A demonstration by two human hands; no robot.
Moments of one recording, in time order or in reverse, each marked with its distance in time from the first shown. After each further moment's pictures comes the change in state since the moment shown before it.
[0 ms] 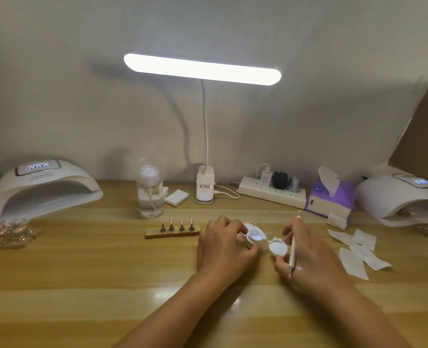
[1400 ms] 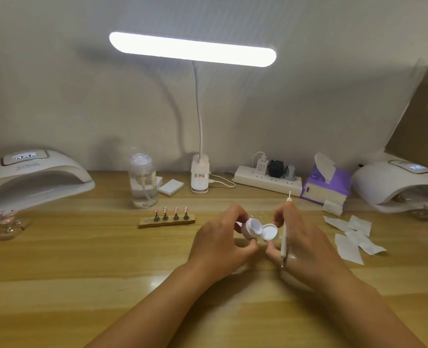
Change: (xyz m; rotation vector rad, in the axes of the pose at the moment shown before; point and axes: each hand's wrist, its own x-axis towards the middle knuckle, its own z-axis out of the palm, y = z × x) left_hand -0.008 -0.007 -0.002 -0.206 -0.014 0.195; right_hand -0.003 0.000 0.003 0.035 0.095 -0.256
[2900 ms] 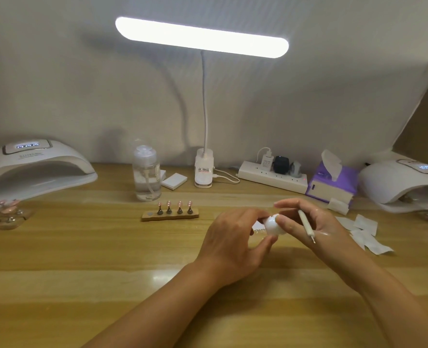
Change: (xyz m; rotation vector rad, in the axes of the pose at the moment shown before) left_hand -0.005 0.011 0.001 0.064 0.085 0.258; right_hand 0.008 0.000 -0.021 0.647 -0.067 0.288
